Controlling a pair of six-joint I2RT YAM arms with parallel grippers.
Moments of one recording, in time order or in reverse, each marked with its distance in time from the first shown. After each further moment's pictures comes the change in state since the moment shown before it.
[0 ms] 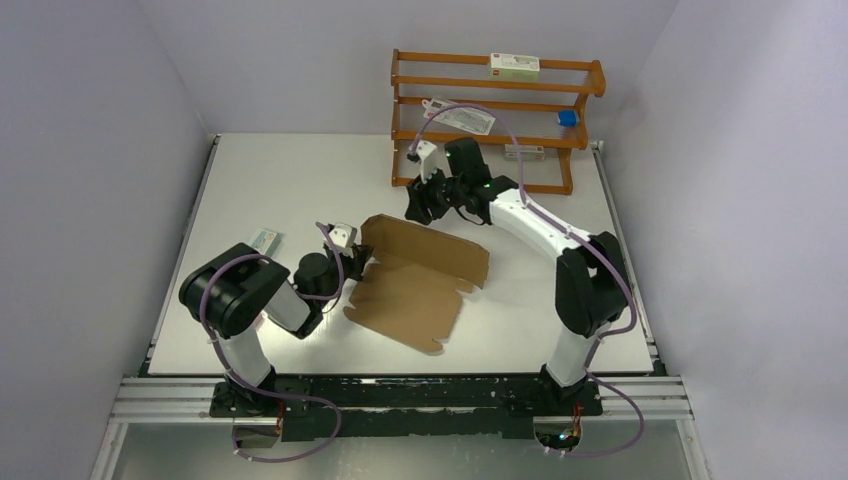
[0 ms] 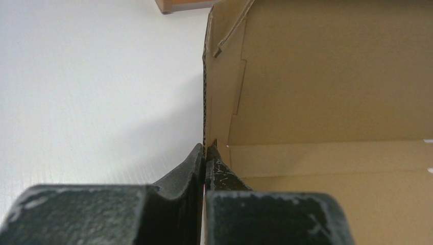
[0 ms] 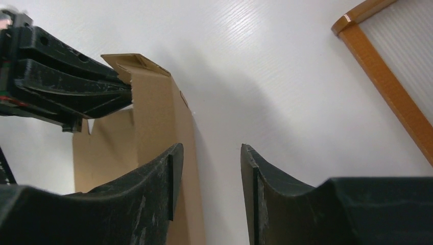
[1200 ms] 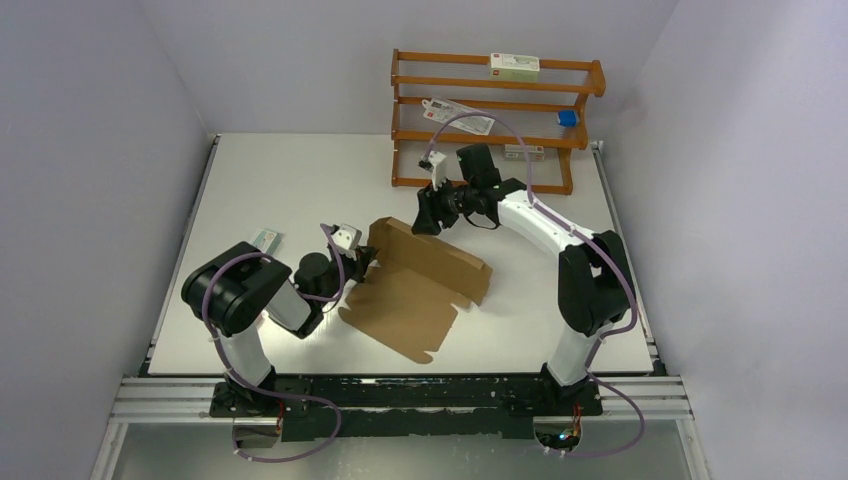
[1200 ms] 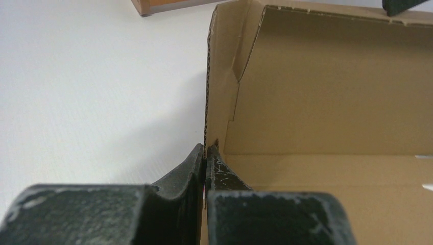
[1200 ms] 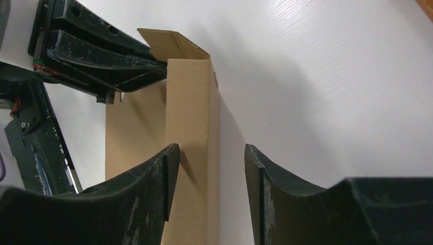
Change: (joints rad) left arm 0.000 0.015 0.005 0.019 0.077 0.034; right arm -0.073 -0.024 -0.064 -0.051 -0.185 0.043
